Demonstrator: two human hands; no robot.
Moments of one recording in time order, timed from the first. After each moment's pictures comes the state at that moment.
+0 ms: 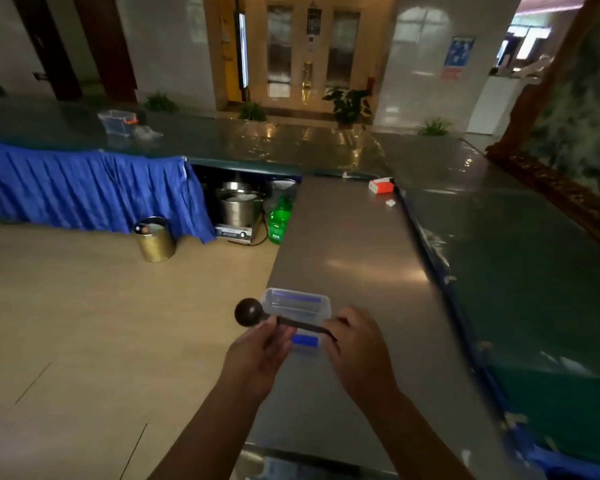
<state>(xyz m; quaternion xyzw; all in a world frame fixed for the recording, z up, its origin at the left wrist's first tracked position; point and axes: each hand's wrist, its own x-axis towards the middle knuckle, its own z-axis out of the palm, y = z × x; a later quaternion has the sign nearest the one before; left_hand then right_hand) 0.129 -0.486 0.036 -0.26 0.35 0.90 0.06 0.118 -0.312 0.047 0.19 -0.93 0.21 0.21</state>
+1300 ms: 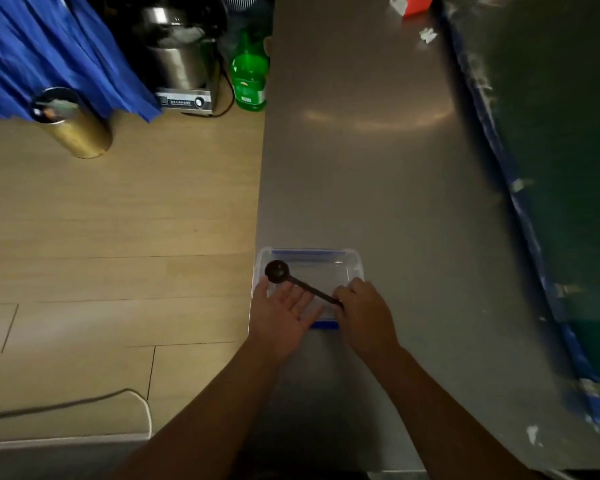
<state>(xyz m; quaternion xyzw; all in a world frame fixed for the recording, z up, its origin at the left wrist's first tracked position) -0.092 -0.514 -0.139 -0.41 0.21 0.86 0.23 -0.083 -0.354 -0.133 0.04 -0.98 0.17 -0.09</state>
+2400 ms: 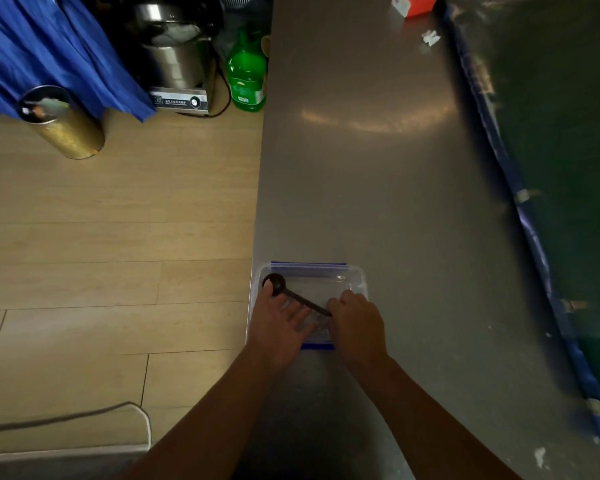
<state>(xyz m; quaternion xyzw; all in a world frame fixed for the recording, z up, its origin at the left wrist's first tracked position) -0.117 -0.515 -0.158 -0.41 0.26 0.84 0.26 -0.107 -0.369 -0.157 0.04 -0.99 0.07 -0.15</state>
